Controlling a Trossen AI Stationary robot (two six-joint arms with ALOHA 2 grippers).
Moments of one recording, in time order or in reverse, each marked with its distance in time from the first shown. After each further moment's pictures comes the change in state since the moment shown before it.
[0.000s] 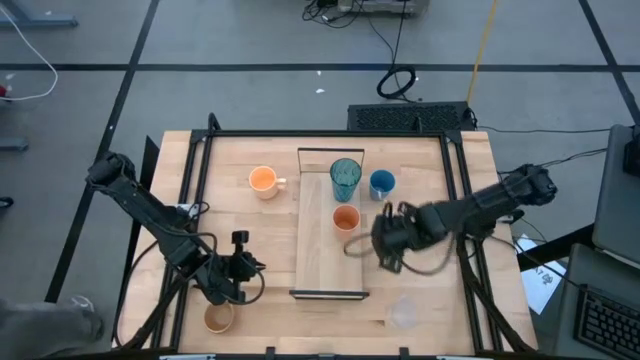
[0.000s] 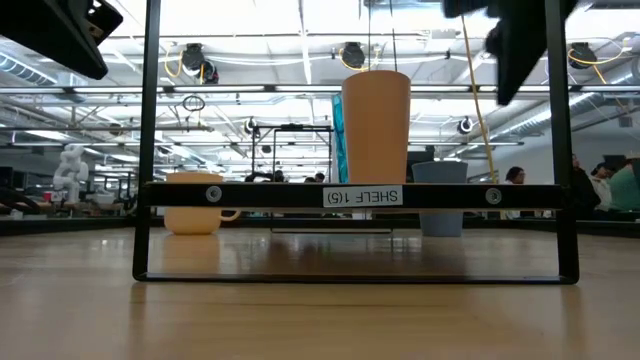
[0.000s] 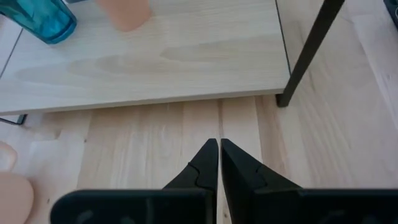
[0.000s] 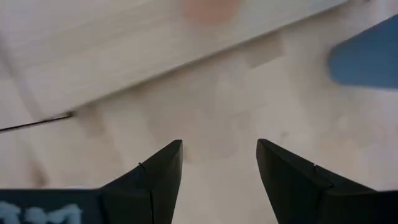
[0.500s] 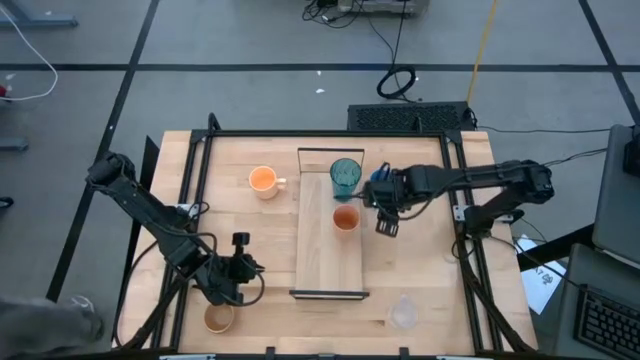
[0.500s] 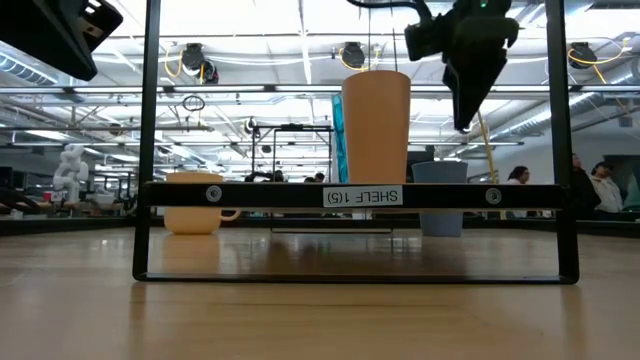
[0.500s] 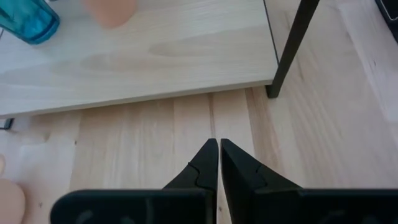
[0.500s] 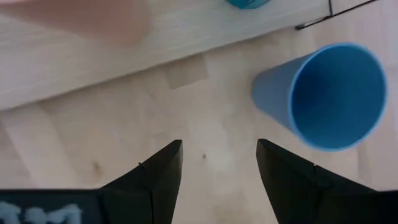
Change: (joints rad) left arm 0.001 0.000 0.000 0.000 0.046 0.040; right arm -0.342 0.000 0.000 -0.008 -0.032 -0.428
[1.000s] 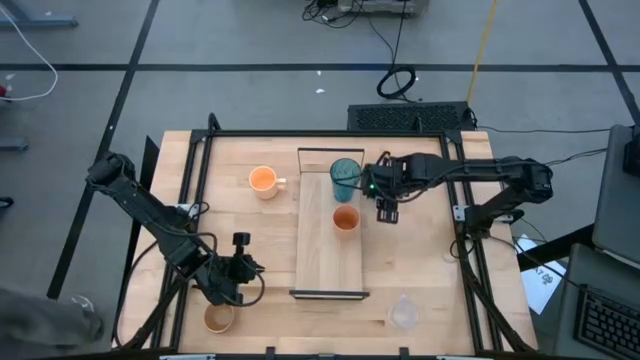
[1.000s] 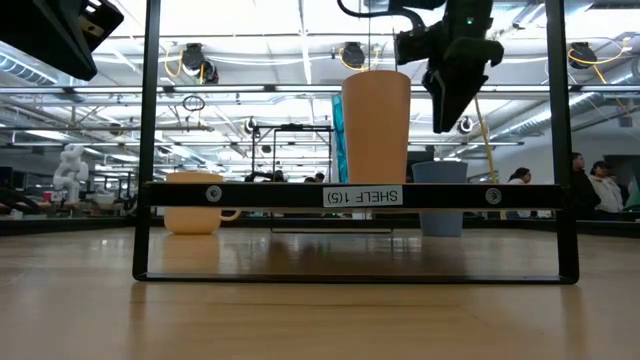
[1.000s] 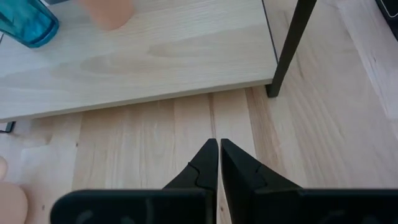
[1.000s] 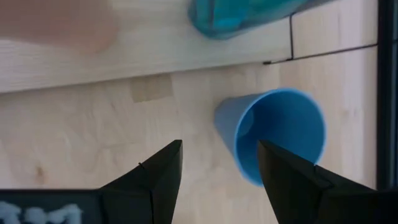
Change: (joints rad) left arm 0.000 0.000 0.000 0.002 0.001 0.013; right arm -0.109 0.000 0.000 0.075 0.029 -0.287
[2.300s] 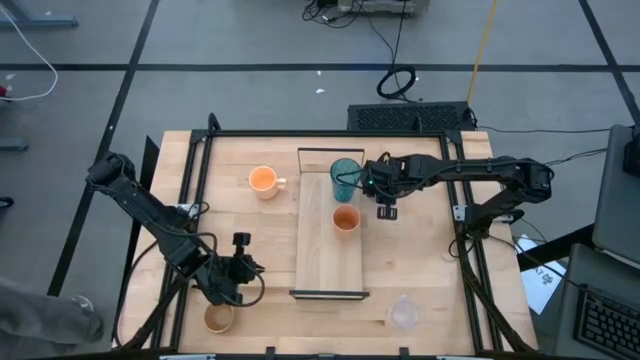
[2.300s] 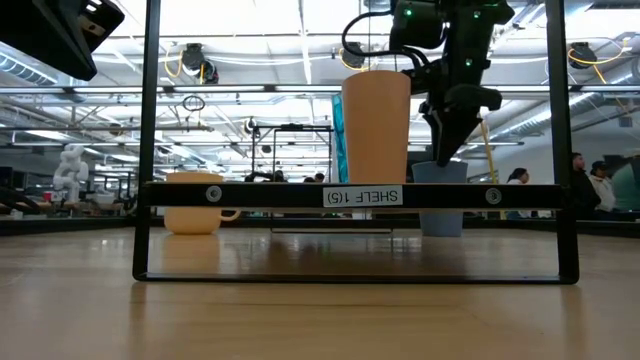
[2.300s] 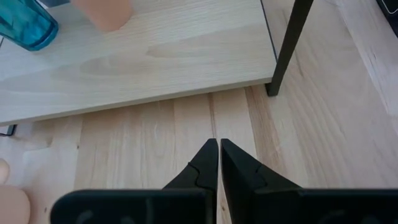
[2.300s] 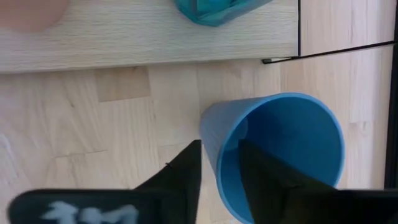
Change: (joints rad) left arm 0.000 0.000 0.000 0.000 0.001 0.017; right arm -0.085 0.001 -0.171 0.204 -0.010 -0.138
